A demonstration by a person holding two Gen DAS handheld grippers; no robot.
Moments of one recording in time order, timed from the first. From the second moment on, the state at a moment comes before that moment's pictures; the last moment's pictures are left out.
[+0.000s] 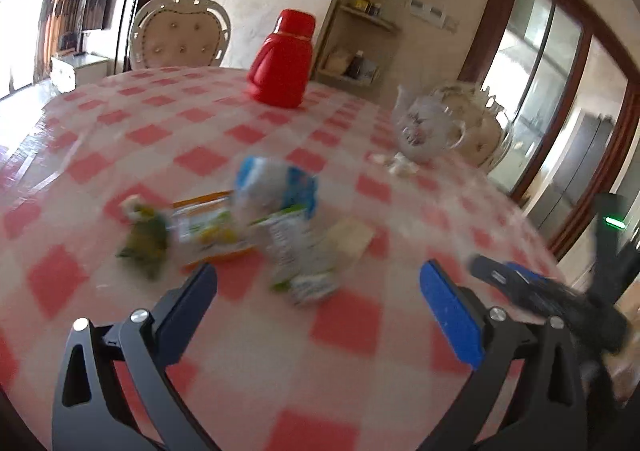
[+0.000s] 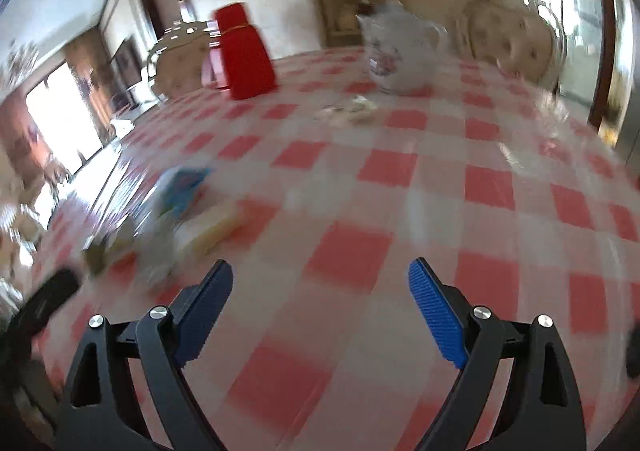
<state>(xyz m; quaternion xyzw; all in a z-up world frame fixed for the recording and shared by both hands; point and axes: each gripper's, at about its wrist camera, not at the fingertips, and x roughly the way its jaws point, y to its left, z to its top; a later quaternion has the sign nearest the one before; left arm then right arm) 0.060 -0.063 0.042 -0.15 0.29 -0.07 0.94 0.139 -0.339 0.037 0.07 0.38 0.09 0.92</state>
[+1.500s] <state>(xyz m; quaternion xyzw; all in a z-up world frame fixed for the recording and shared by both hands) 0.086 -0.011 0.016 -0.21 0.37 -0.06 0.90 0.085 -0.285 0.027 0.13 0.36 0.11 0.92</state>
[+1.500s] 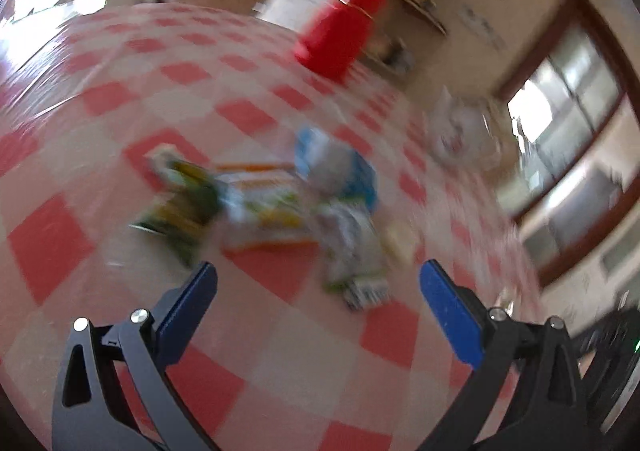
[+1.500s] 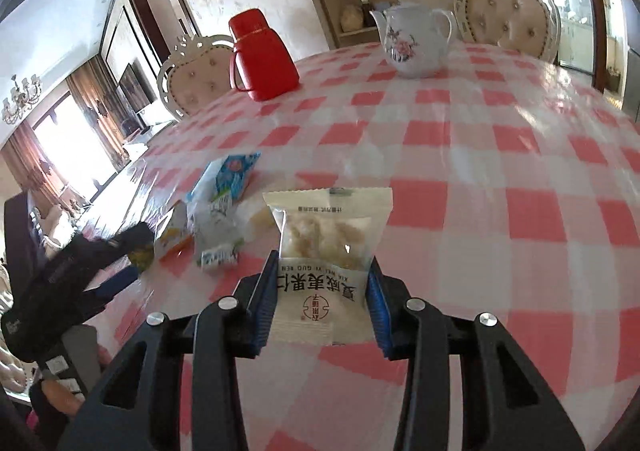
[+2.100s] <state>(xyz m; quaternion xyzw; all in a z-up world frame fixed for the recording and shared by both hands) 0.123 -0.103 -0.001 -0.01 0.44 0.00 0.90 0.068 -0.326 0.057 0.20 0.33 0.13 0.91</state>
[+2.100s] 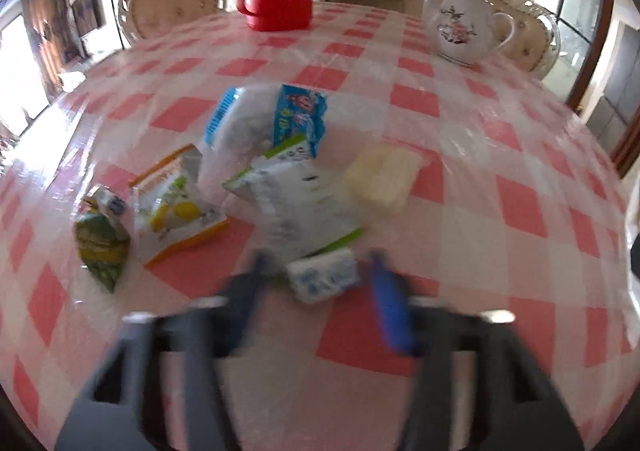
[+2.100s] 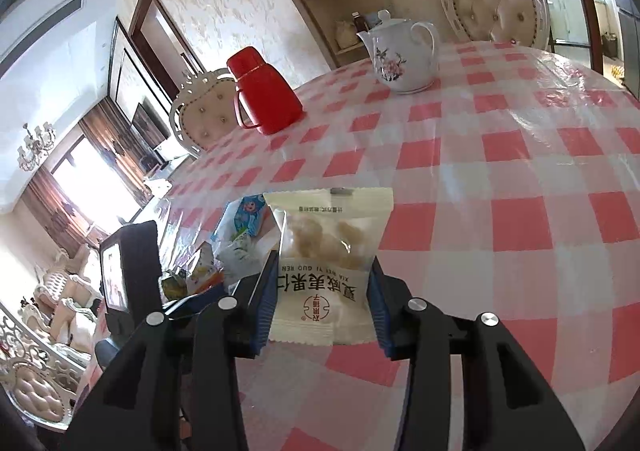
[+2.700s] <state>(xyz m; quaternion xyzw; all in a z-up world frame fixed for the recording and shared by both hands) 0.032 -0.030 0.021 -0.10 0.37 -0.02 0.92 0.074 -0.310 0.036 0.17 0.36 0.13 0.91</state>
